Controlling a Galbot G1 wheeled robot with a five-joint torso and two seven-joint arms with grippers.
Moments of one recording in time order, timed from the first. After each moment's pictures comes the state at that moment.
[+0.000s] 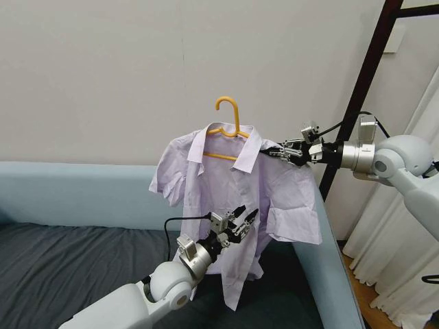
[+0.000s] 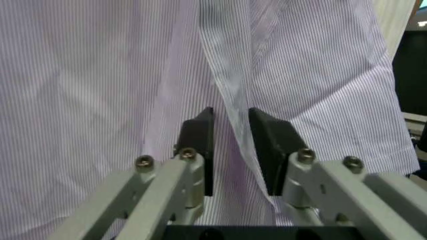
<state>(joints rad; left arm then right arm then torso) 0.60 -0.91 0.41 -1.85 -0.85 -0.20 -0.08 -0.06 0.63 -0.16 1.60 0.97 -0.38 -0.79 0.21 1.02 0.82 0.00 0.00</state>
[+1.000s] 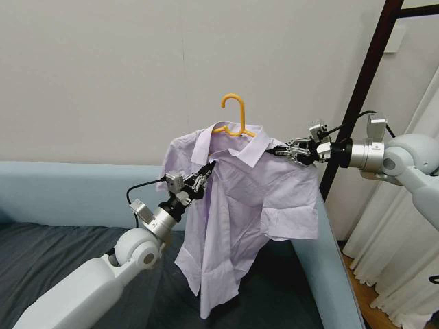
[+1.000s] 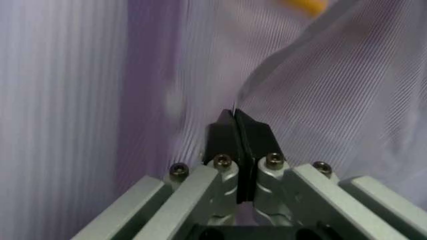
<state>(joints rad) 0.56 -0.86 0.24 -1.72 -1.02 -0.27 0.09 0.00 0.61 -0.20 1.60 1.11 -0.40 -0.84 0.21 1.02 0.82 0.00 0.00</state>
